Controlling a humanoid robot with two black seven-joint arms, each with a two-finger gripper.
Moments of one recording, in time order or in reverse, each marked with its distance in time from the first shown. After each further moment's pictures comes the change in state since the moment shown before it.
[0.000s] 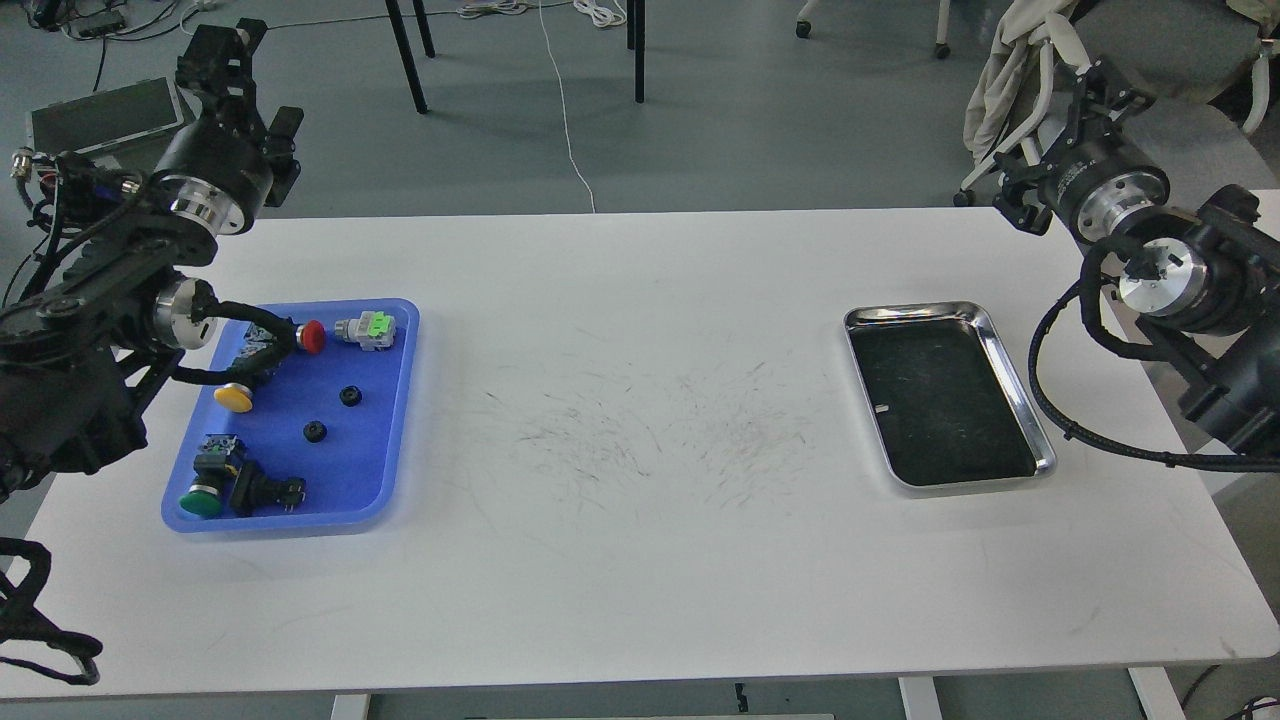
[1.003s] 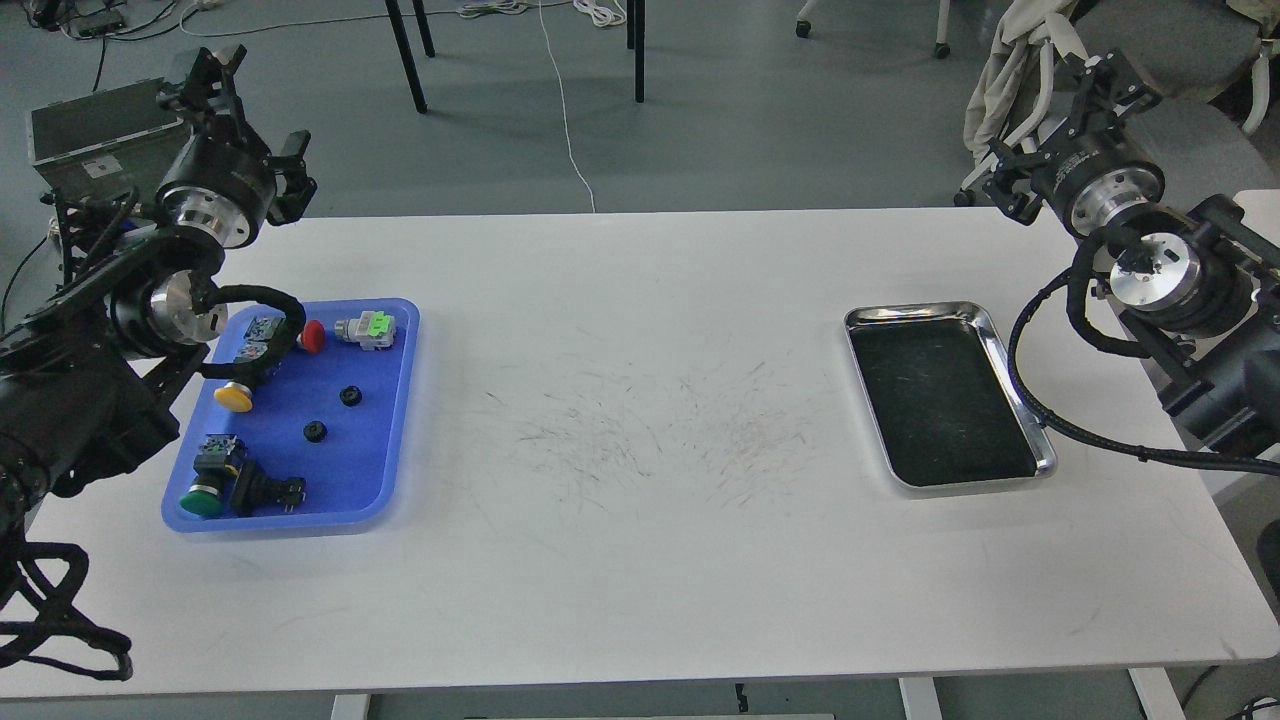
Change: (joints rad) left arm 0.041 -0.036 -0.114 0.014 -0.158 -0.030 0.119; right arm -0.027 0.032 0.088 0.004 0.003 0.000 0.020
